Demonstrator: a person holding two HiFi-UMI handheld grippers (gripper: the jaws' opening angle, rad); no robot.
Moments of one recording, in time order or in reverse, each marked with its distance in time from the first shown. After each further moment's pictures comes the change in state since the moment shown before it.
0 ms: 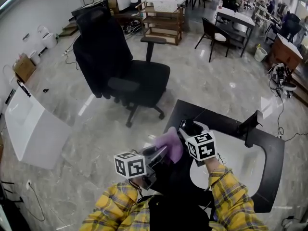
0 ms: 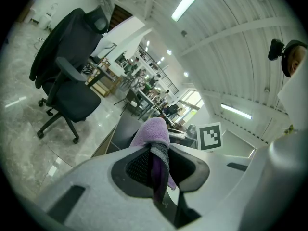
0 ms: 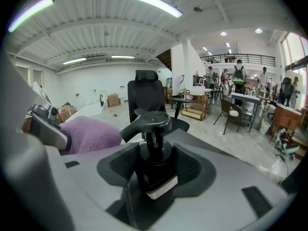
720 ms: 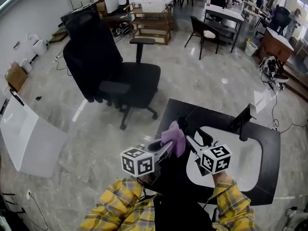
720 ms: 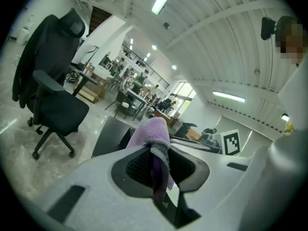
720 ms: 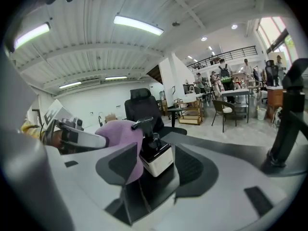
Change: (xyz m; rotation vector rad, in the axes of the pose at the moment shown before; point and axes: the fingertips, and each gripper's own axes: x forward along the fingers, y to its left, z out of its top) left arm 0.039 -0.025 0.004 0.178 0.046 -0.037; right arm -0.078 -0.013 -0.016 0.186 -0.189 0.009
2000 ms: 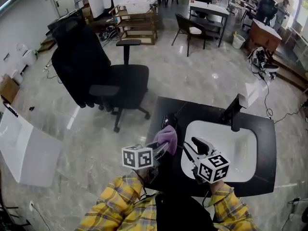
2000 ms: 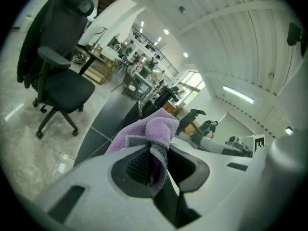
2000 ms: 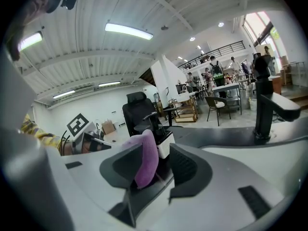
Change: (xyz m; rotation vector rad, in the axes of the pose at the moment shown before) left arm 0.023 0.013 -0.048 -0.129 0.178 0.030; right arm -0.054 0.019 -0.023 0.114 -0.030 -0.042
